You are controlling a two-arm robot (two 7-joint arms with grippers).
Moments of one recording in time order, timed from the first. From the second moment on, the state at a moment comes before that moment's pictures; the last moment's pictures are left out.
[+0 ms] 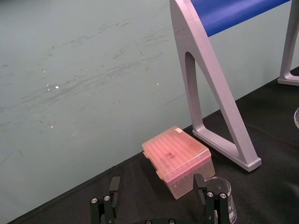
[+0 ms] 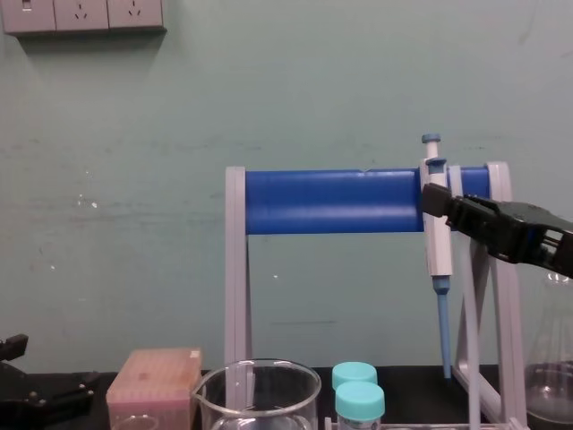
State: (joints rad) left arm -0.20 0.60 0.45 -1.41 -0.25 -0.12 0.03; right arm 0.33 0.43 -0.33 -1.36 0.72 -0.21 0.82
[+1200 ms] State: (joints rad) left arm -0.20 0.60 0.45 -1.41 -0.25 -0.12 0.03; right arm 0.42 0.38 -0.44 -1.18 0.65 -0.23 0.77
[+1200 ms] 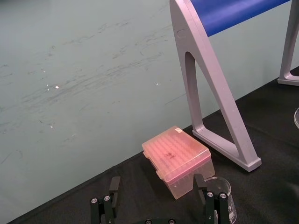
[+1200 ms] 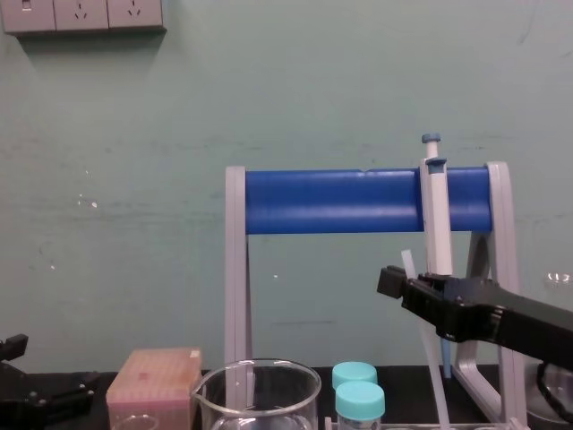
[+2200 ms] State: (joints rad) left arm -0.20 0.60 0.45 -1.41 -0.25 -0.12 0.03; right arm 0.40 0.38 -0.44 -1.18 0.63 -0.20 0.75
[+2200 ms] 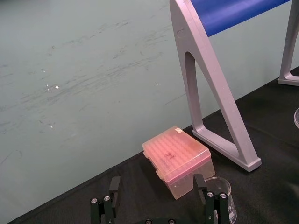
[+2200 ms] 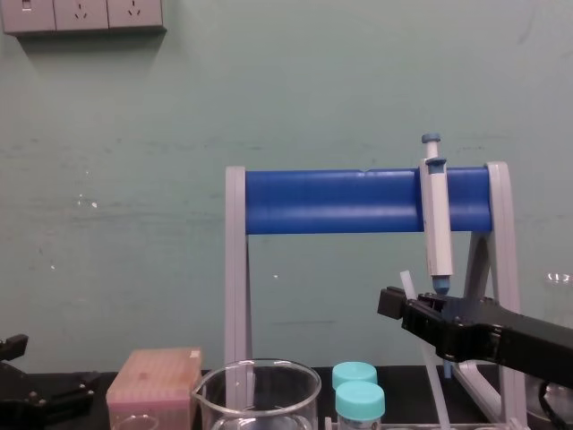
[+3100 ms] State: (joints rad) left arm -0.20 0.60 0.45 -1.41 -0.25 -0.12 0.03; right arm 0.40 0.38 -0.44 -1.18 0.63 -0.21 0.75
